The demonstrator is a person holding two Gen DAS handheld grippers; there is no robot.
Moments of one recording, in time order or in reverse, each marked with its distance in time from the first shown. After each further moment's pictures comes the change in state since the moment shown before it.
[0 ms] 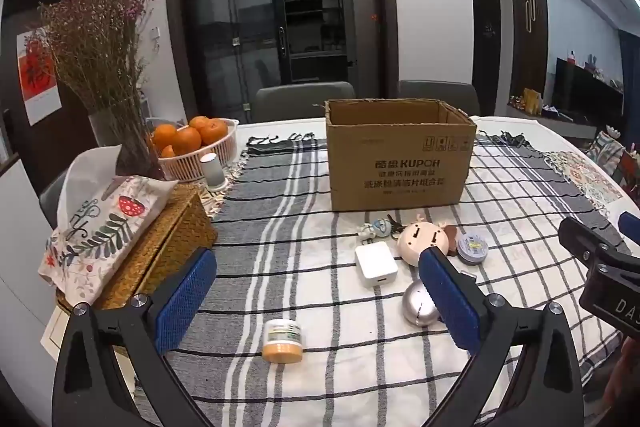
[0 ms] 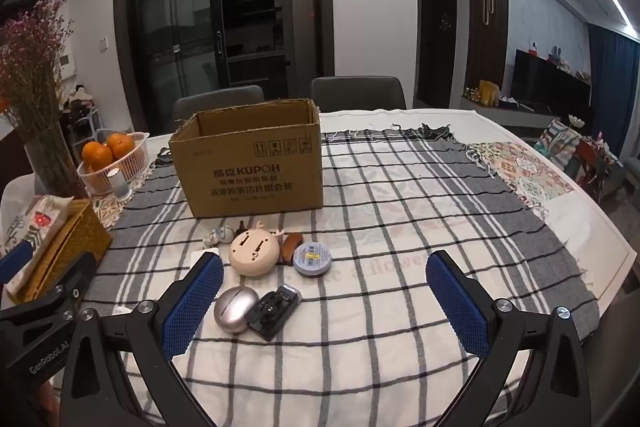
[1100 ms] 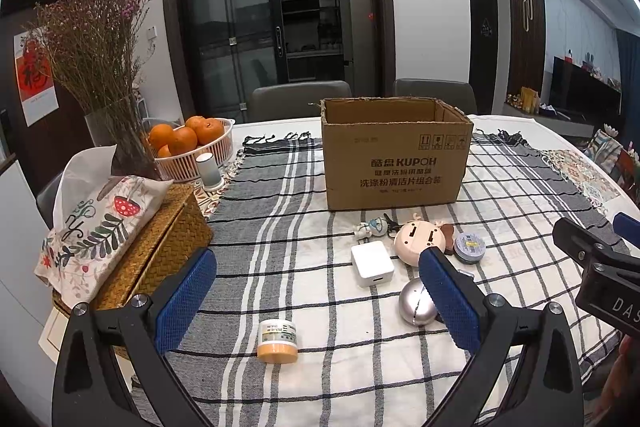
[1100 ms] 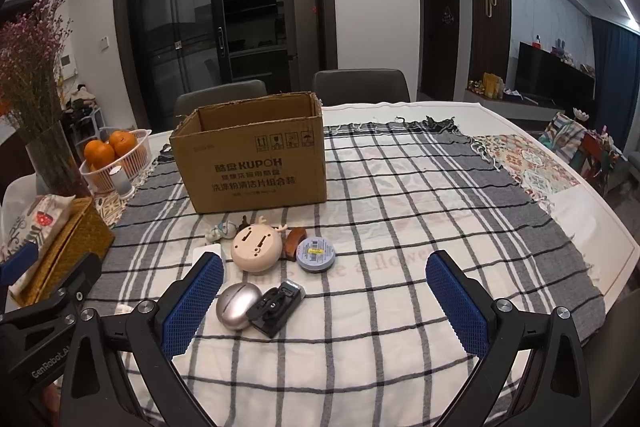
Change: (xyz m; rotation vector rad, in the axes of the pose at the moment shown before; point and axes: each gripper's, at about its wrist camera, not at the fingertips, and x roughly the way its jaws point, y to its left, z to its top) left arm 0.004 -0.005 -0.002 0.003 0.011 -0.014; right arm 0.008 0.001 -0.002 0.014 0.029 0.013
